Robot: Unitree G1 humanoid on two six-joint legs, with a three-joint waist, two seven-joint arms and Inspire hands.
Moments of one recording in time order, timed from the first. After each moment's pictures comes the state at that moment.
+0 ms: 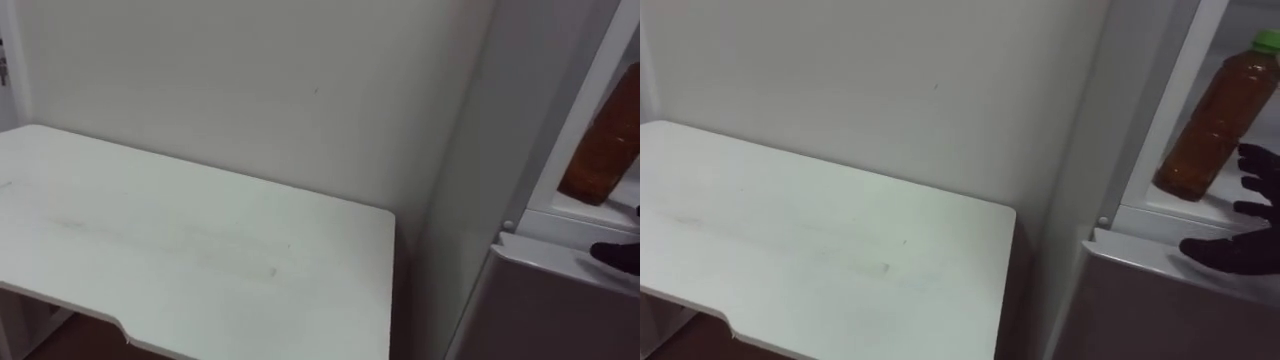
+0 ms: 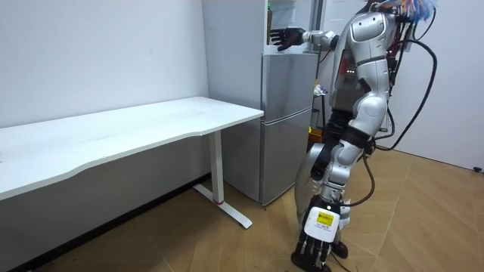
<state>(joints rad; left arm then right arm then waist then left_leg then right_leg) 0.38 0.33 0.27 0.91 -0.05 0.20 0.09 -0.22 -0.96 -0.24 0.26 0.42 0.18 0.22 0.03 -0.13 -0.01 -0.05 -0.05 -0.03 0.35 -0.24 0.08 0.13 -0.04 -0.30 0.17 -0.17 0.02</state>
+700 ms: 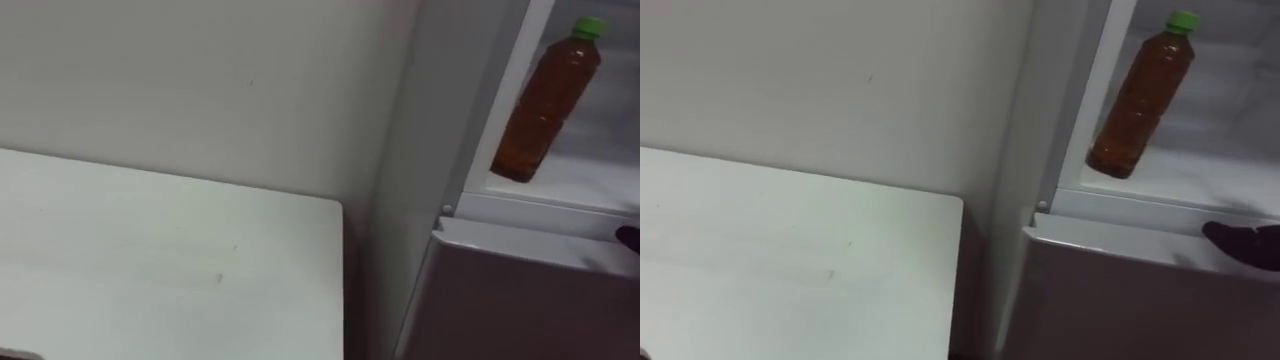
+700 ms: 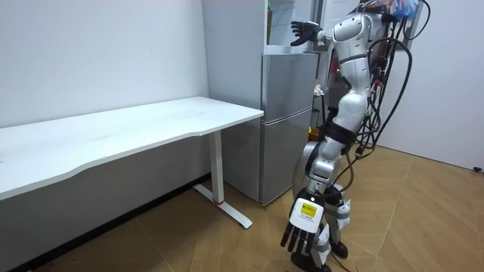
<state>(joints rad) 0.41 0.28 0.27 0.96 -0.07 0.16 0.14 -0.03 -0.84 -0.39 -0.12 0.34 0.18 -0.17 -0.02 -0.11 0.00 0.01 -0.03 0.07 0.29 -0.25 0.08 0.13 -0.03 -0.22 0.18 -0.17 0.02</state>
